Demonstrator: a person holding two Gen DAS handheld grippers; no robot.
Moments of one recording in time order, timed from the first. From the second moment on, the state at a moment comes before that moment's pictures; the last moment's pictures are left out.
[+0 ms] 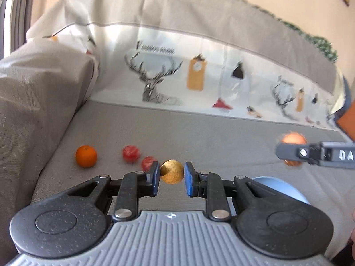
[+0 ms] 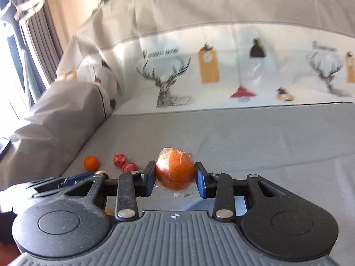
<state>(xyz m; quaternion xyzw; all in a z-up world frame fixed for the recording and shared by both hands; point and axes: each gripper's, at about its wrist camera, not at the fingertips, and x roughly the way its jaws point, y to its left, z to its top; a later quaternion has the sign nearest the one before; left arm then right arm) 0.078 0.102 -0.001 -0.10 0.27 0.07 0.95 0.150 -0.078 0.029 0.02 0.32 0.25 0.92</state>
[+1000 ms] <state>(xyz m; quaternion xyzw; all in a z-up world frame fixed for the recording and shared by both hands) 0.037 0.015 -0.002 -0.04 0.28 -0.03 0.96 0.087 -0.181 -0.014 0.05 0.33 0.19 0.92</state>
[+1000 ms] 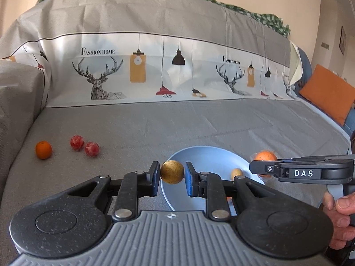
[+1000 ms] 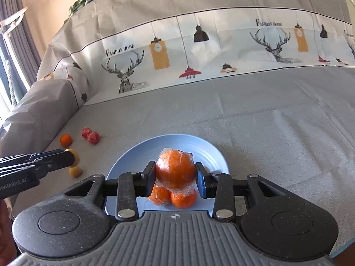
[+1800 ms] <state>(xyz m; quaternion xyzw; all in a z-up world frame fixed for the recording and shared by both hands) 0.047 0.002 -0.019 -0.01 0.31 -0.06 0.95 0.095 -0.165 -0.026 0.01 0.36 0.20 0.91</state>
